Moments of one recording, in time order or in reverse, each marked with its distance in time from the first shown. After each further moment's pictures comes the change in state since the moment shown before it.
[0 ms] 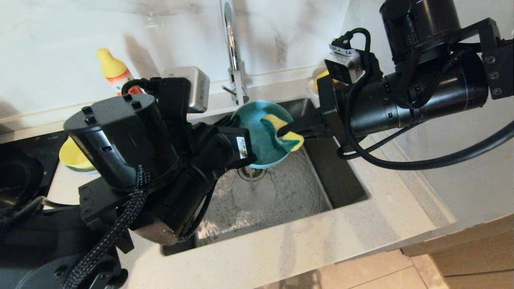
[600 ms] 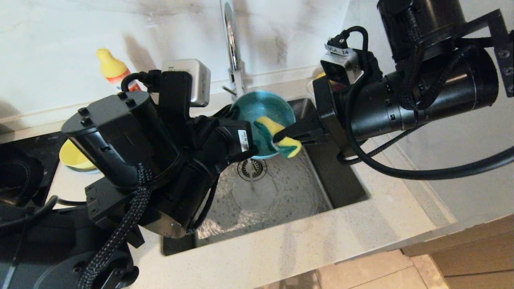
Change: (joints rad) left arm 0.005 0.030 -0.007 -0.113 0.012 0.081; right arm 0.045 -0.007 -0.034 0.060 -0.038 0.012
